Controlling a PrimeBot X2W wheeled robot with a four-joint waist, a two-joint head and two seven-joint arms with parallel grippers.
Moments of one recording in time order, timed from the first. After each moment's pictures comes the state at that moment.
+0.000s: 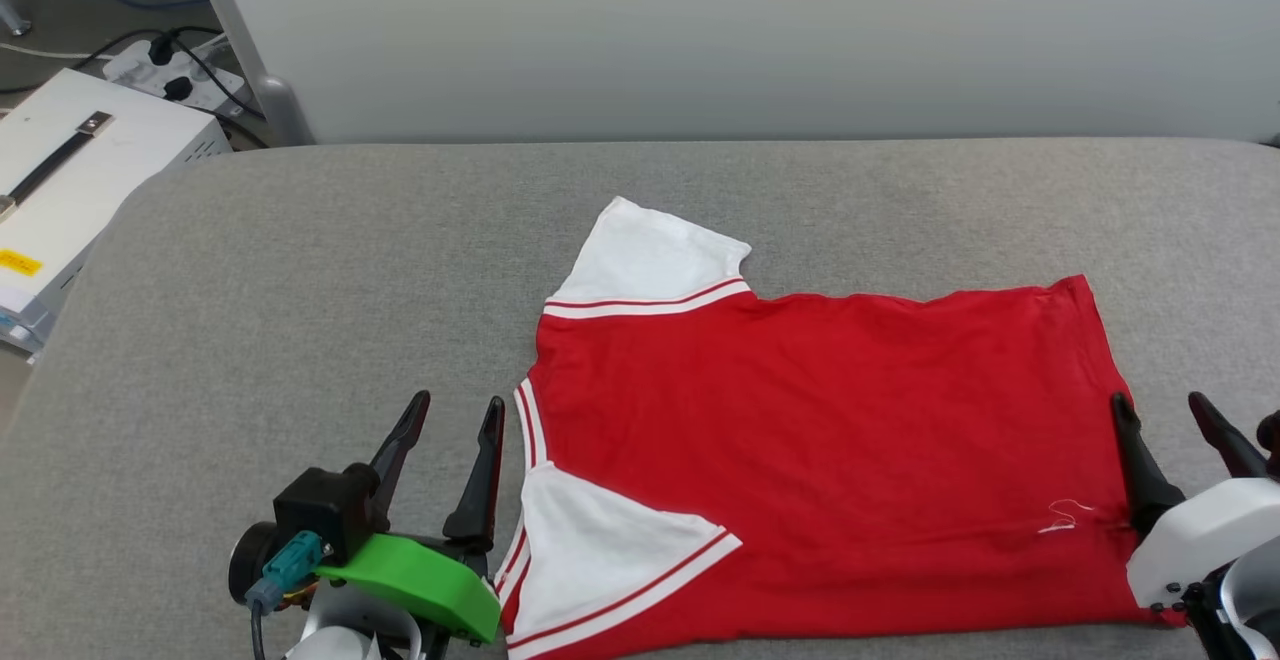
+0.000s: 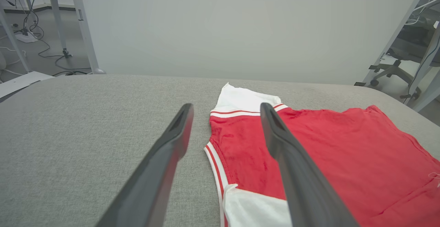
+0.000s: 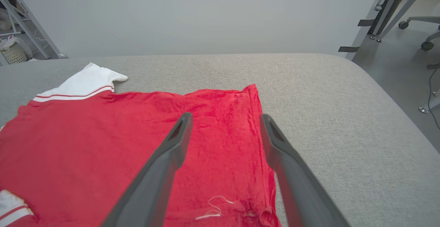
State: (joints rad) left arm -0.08 0.31 -0.40 0.09 -0.52 0.05 -0.26; right arm 0.02 -0.21 -0.14 -0.03 0.26 0.13 0.17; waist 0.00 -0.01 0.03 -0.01
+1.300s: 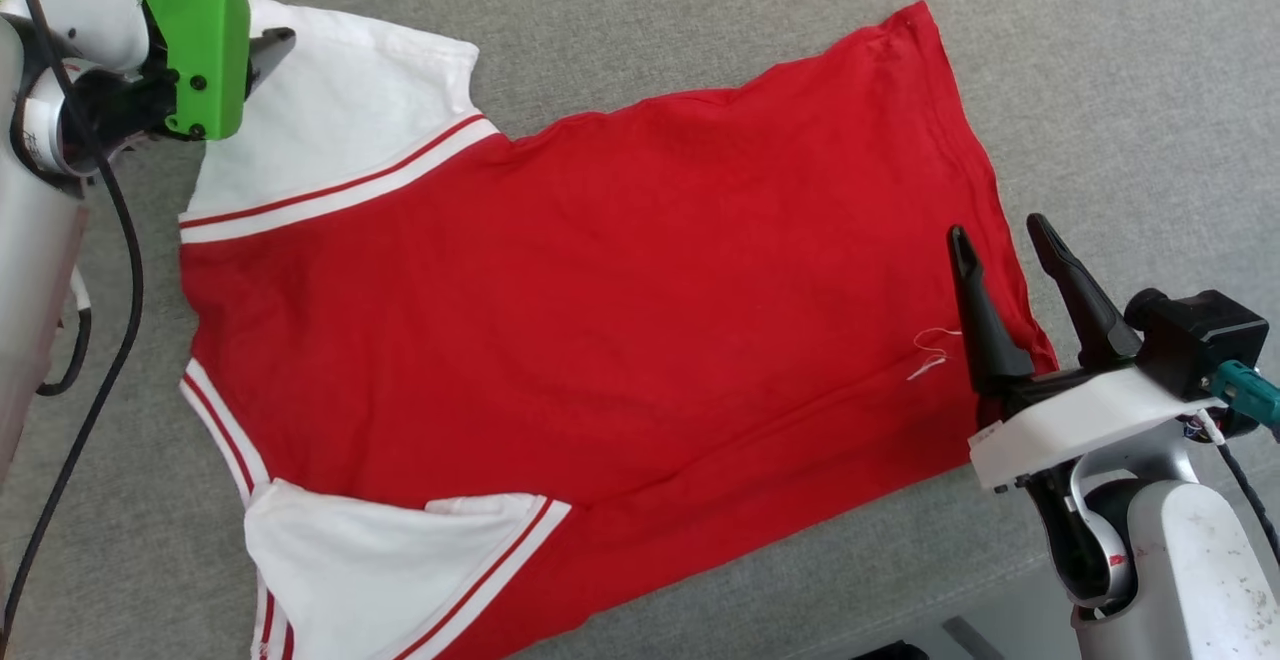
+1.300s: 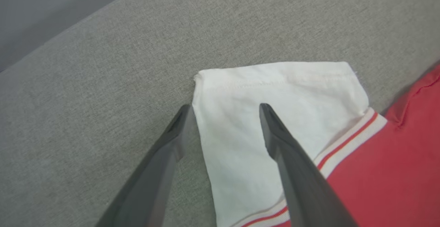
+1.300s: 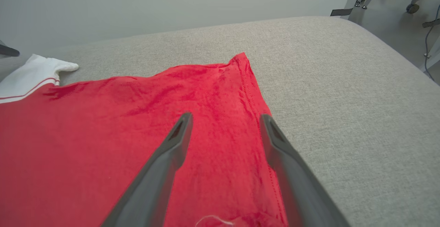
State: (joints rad) left arm -1.08 0.60 -0.50 0.40 -0.72 -0.11 0.91; right arm -0.19 -0.06 0.06 -0.08 0.26 0.13 0.00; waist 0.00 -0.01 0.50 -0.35
